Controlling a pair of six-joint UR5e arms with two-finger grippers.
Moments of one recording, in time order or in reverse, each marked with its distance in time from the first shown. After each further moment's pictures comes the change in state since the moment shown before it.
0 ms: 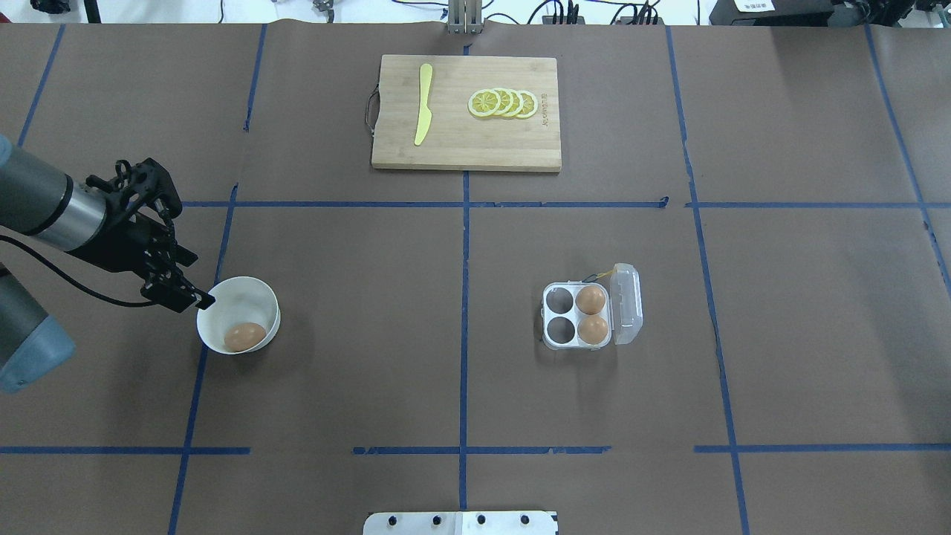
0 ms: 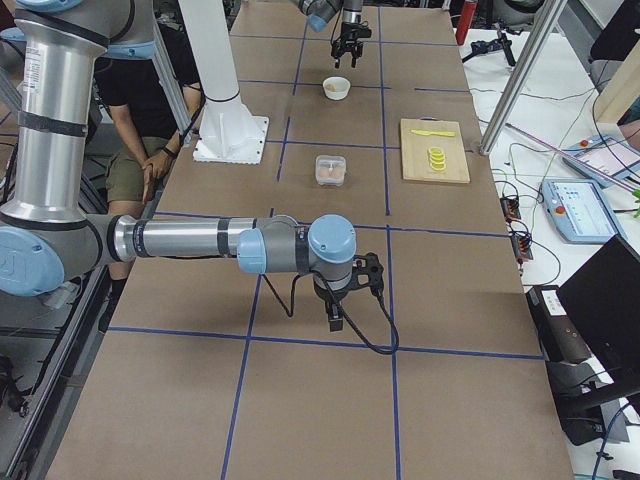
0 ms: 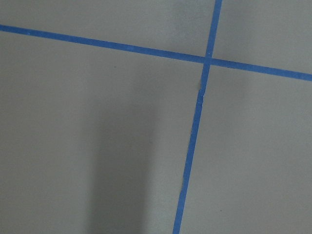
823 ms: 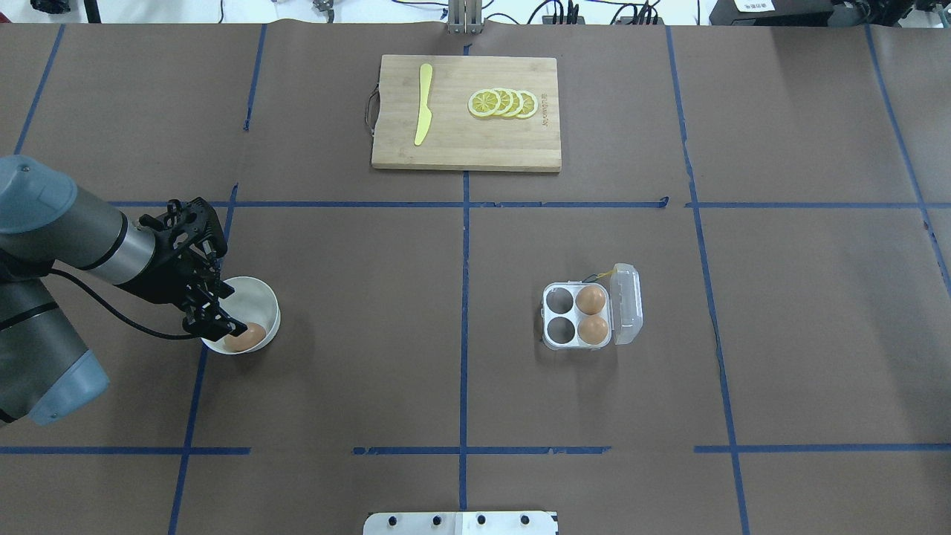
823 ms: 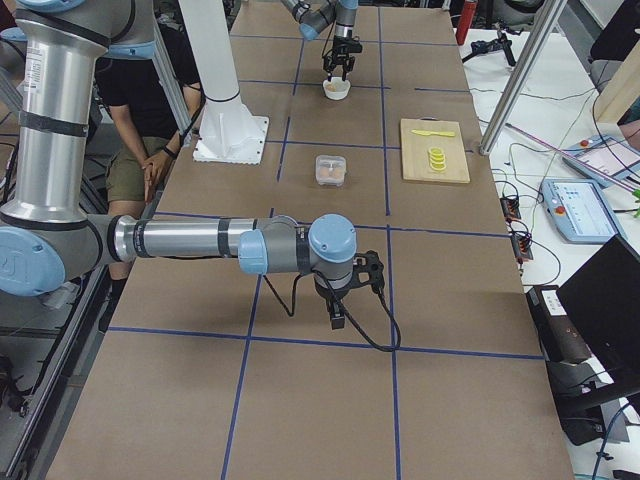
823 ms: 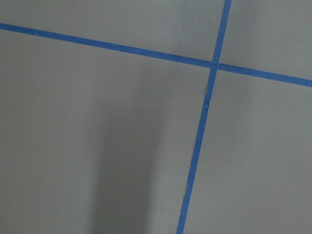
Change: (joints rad) left arm 0.093 -0.015 0.011 0.002 0.075 0.015; right arm -0.007 0.000 -0.002 0.017 0.015 -0.002
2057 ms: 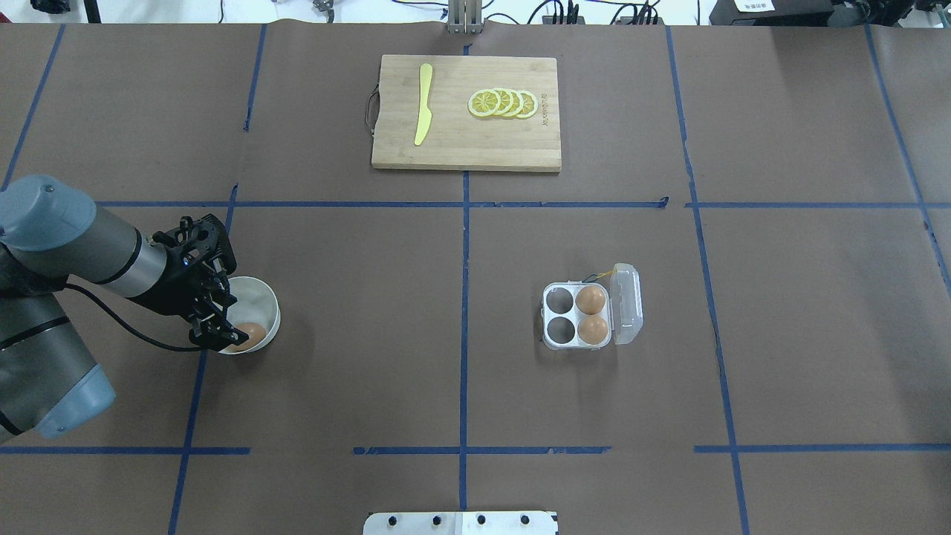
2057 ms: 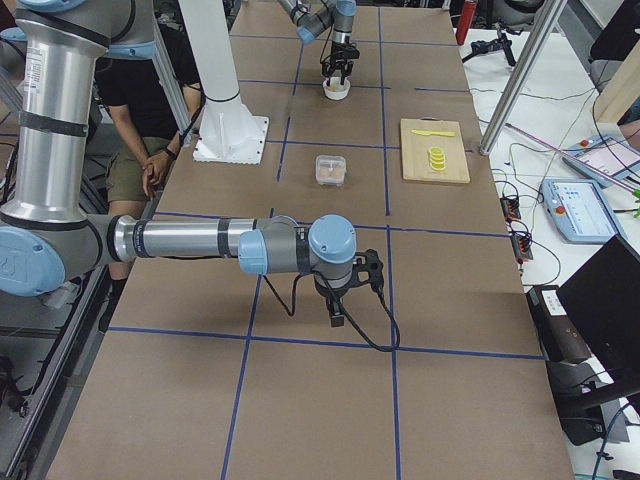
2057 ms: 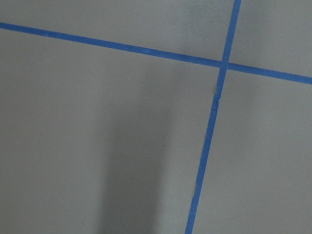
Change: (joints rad) left arm 0.041 0.004 0.014 0.014 0.045 0.031; right arm -0.002 -0.001 0.000 0.000 0.020 0.000
